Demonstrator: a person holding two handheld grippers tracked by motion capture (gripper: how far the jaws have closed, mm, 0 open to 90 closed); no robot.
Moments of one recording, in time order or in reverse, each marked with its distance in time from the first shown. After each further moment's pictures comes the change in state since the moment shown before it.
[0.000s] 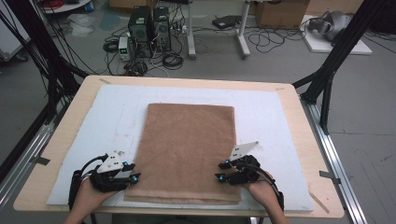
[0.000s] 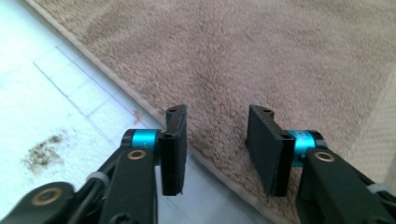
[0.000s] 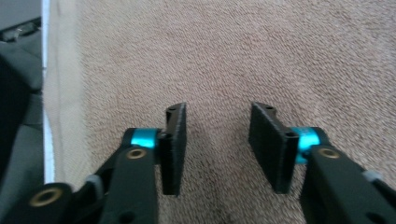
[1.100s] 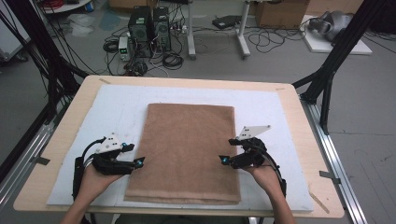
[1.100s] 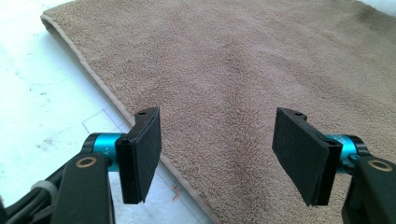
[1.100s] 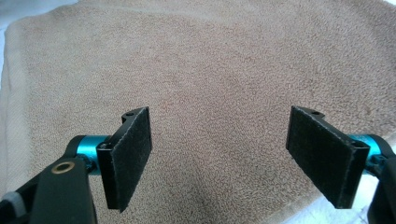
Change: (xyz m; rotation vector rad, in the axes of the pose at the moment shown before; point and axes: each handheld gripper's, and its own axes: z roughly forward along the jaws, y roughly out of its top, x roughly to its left) left arm 0.022 0.035 0.002 -0.106 0.035 -0.096; right arm -0.031 0.024 -0.027 -0.119 -0.141 0.078
